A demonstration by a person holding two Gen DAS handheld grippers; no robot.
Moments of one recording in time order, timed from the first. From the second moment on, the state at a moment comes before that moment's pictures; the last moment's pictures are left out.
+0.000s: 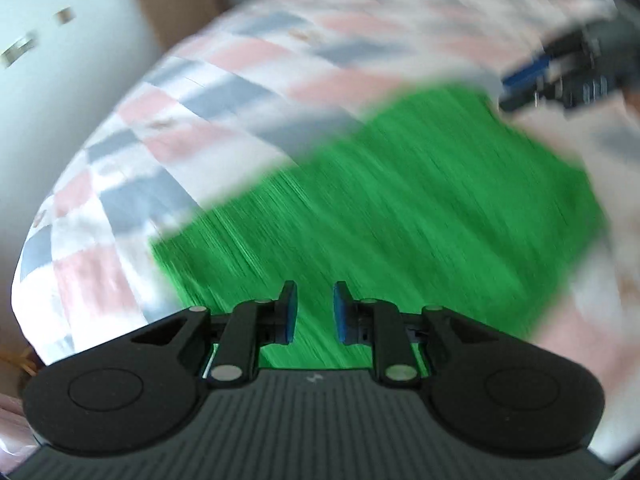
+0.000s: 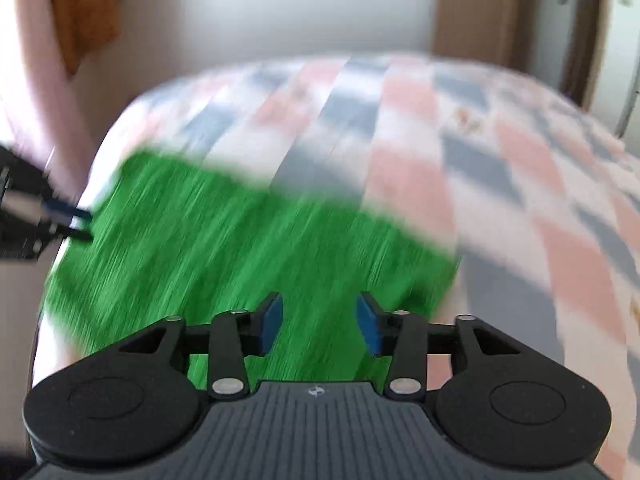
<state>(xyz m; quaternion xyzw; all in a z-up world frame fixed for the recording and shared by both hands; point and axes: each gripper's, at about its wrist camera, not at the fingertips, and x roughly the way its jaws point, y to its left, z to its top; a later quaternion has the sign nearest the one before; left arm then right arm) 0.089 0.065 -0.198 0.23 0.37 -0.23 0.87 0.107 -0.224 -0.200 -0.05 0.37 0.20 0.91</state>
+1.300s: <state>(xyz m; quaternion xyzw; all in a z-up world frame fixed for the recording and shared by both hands) 0.028 0.067 -0.233 0.03 0.55 -0.05 0.83 0.000 -0.188 -0.251 -0.03 0.50 0.07 0.86</state>
